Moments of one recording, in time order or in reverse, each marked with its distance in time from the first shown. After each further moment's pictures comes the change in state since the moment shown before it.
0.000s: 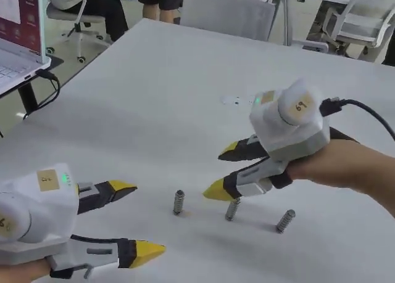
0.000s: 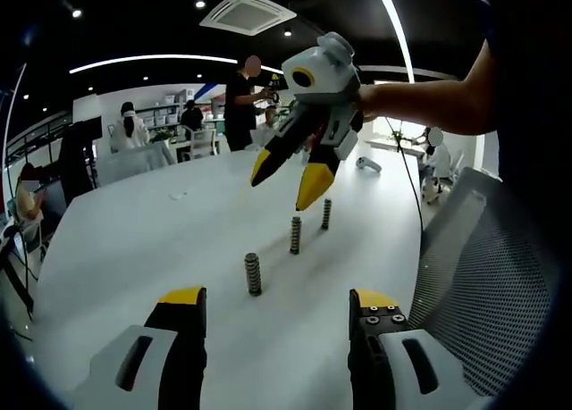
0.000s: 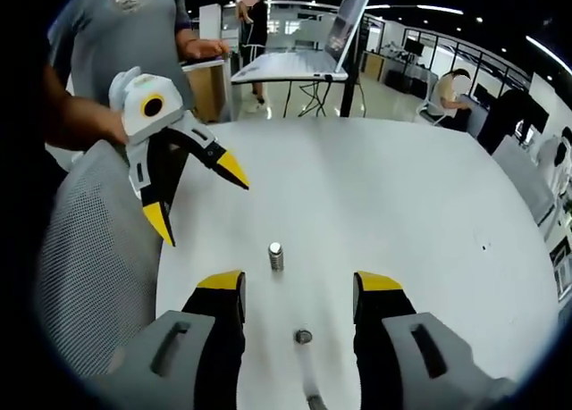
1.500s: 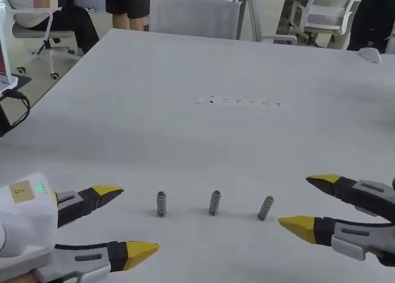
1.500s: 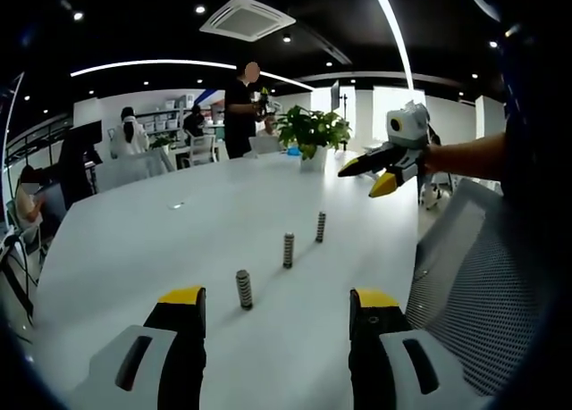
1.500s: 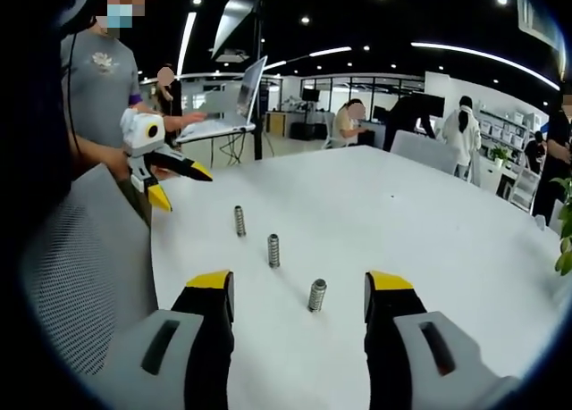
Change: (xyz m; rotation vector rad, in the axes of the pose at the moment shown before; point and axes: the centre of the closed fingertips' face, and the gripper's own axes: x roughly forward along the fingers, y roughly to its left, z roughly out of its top) left arm 0.005 -0.006 0.020 -0.007 -0.034 0.000; right arm -0.113 0.009 -0.109 0.282 -0.334 -0.383
